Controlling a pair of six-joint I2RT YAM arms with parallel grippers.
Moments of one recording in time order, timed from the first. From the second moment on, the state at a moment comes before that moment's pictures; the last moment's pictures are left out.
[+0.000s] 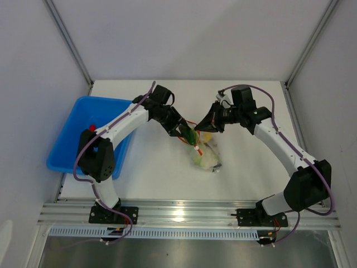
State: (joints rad) left arm -0.50 1.79 1.51 -0.80 0.42 -1.22; right arm 0.40 1.44 1.28 -0.53 -0.79 0.91
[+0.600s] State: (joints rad) left arm -0.53 1.81 1.61 -0.89 0.34 -1.09; right arm 0.42 1.48 1.32 -0.60 -0.93 0.80
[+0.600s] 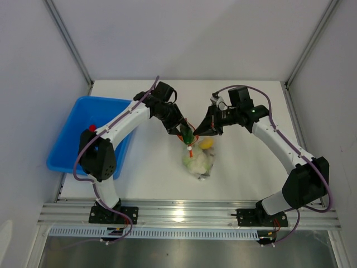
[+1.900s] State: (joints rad) left arm -0.54 1.60 1.60 -0.87 0.45 -0.75; right arm 0.35 1.45 1.31 -0.64 -1.00 0.77
